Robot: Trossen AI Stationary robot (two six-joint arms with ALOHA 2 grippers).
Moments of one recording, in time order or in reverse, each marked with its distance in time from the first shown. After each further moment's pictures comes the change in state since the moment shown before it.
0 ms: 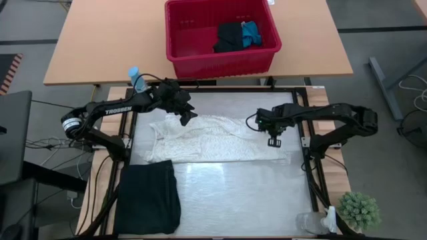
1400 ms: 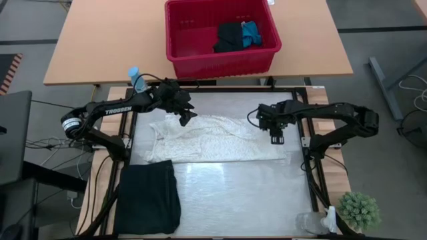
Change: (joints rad) left arm 0.000 -0.001 0.000 -0.001 -0.018 0.073; right arm -0.054 -0.016 0.023 -0.014 -0.031 -0.194
